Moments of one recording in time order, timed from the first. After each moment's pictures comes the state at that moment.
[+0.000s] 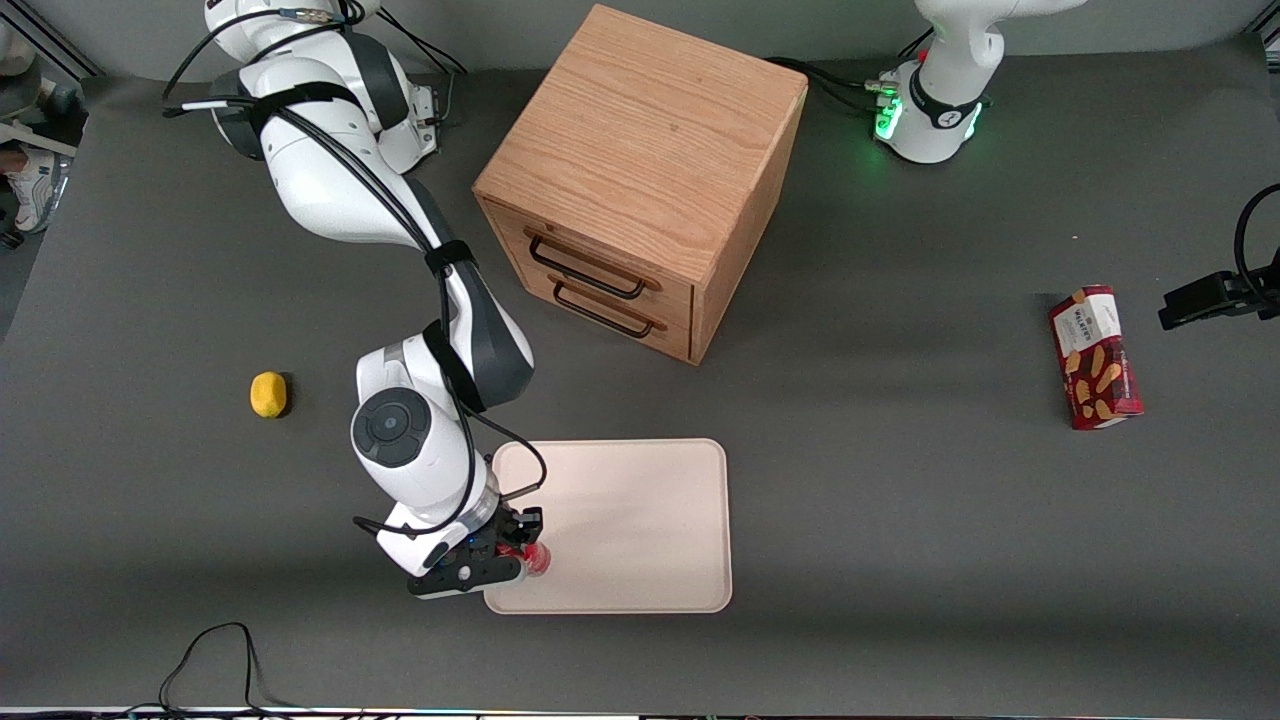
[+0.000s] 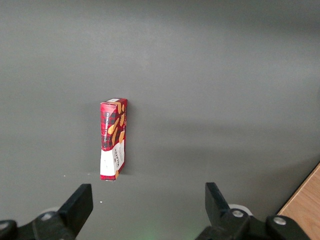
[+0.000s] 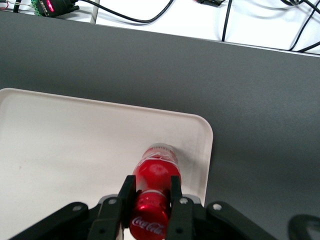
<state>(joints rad) 0.48 1.01 -0.16 -0.84 0.08 2.08 0.24</state>
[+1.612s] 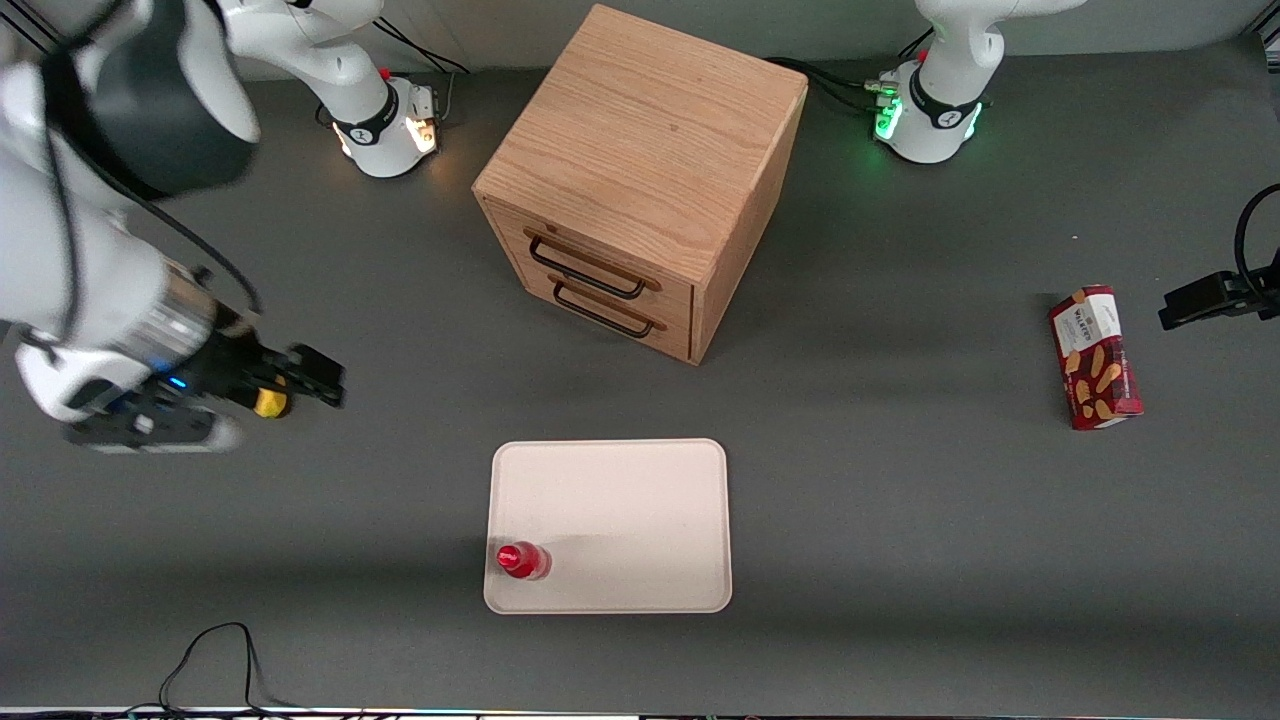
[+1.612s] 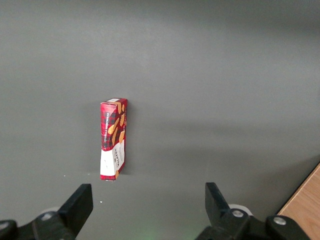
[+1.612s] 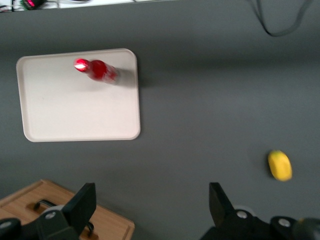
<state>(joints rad) 0.26 0.24 -0.09 -1.33 0.09 1.63 0.24</state>
